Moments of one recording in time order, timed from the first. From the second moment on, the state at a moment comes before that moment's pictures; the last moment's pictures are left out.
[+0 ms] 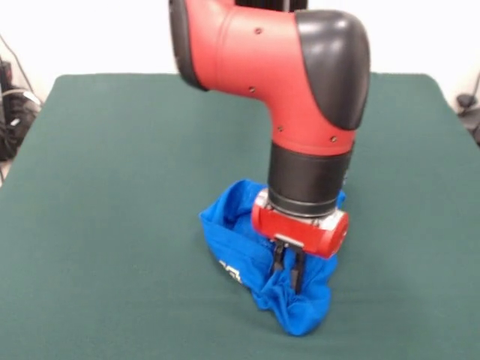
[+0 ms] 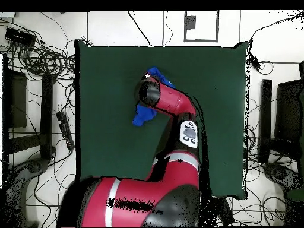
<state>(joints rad) -0.02 -0.17 -0.17 1.18 0.36 0.28 1.95</state>
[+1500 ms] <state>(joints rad) 0.04 -0.15 -0.25 1.08 0.06 0.25 1.95</state>
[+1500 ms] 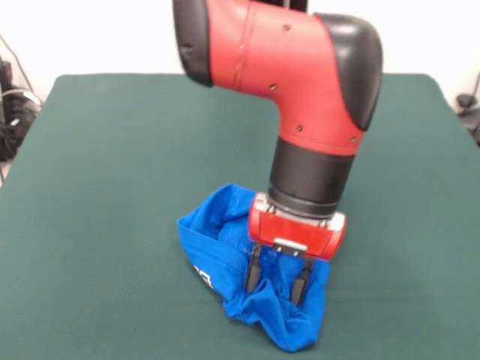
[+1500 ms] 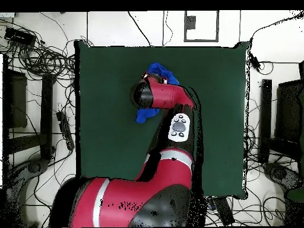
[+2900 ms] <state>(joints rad) 0.17 -0.29 -0.37 1.26 0.20 0.60 1.95</state>
